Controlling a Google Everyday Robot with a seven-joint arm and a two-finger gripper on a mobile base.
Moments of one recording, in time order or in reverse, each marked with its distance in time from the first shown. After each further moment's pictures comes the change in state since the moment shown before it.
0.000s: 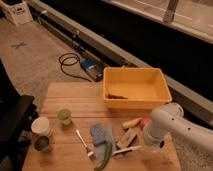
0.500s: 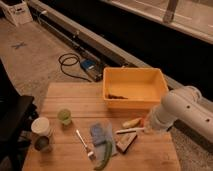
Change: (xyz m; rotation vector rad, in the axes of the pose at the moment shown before) arm -0.026 -0.046 -0.097 0.195 -0.021 -0.065
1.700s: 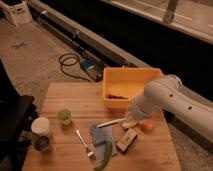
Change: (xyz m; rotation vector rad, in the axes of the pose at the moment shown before) arm -0.085 -0.028 -0.001 0.024 -0.089 -0.196
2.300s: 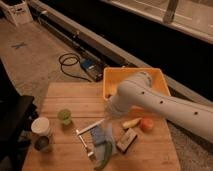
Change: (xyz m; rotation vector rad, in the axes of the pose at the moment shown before) arm -0.113 -0.019 0.032 -0.034 -0.082 -0.271
